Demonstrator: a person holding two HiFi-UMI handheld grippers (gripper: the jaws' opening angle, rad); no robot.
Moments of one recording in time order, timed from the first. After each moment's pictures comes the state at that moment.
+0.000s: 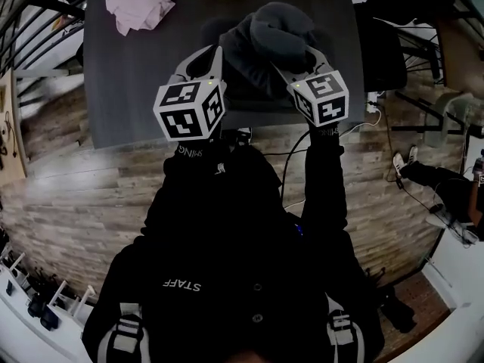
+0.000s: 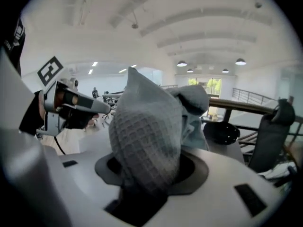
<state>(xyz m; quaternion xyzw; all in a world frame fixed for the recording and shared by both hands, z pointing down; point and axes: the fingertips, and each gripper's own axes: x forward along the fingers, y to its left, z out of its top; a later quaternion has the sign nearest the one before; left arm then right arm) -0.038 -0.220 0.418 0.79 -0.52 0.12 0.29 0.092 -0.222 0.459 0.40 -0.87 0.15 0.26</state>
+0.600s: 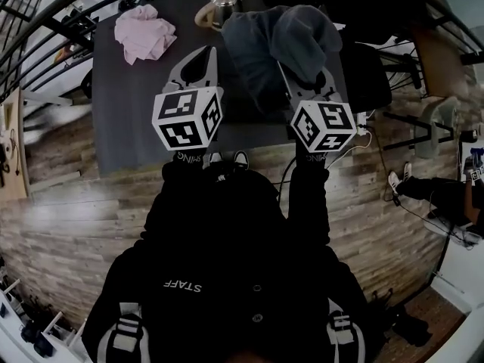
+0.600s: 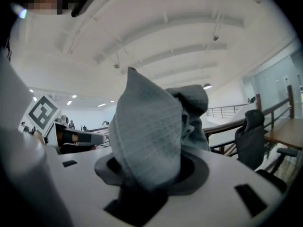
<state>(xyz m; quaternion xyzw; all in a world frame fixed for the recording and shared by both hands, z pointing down) -0.045 -0.216 0.308 0.82 -0.54 0.05 0.18 0.112 -0.201 0.307 0.55 -0.83 0.10 0.04</state>
